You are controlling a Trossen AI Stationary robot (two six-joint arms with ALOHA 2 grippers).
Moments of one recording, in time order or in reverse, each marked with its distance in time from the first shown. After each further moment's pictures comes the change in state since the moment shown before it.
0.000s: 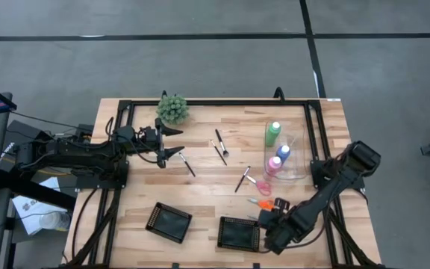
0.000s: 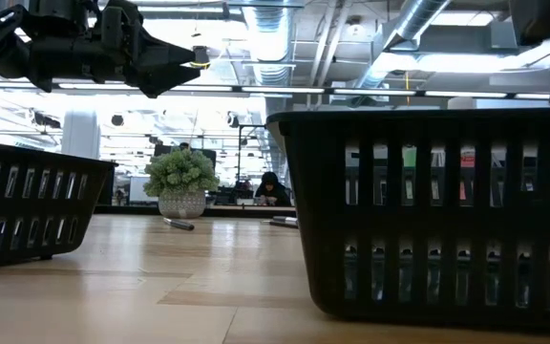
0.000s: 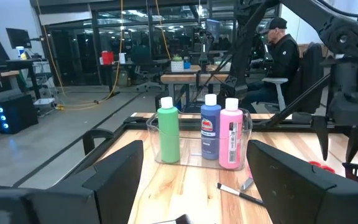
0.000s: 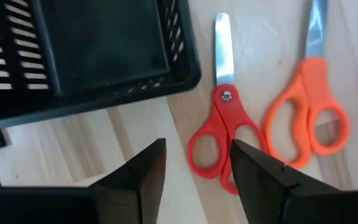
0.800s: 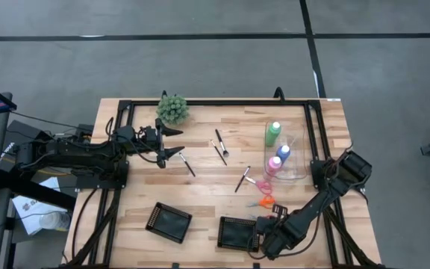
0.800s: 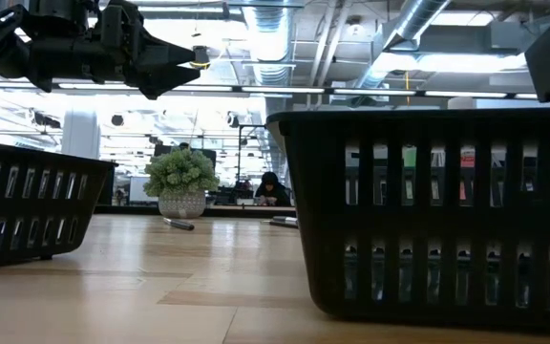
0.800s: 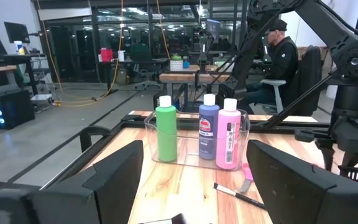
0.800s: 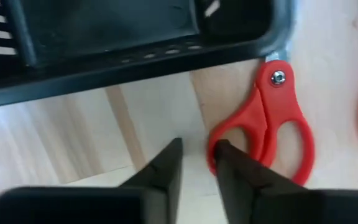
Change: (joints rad) left arm -0.001 0.000 0.000 -0.003 0.000 -0.028; right arm 0.008 0.156 0.029 0.016 -0.088 -0.003
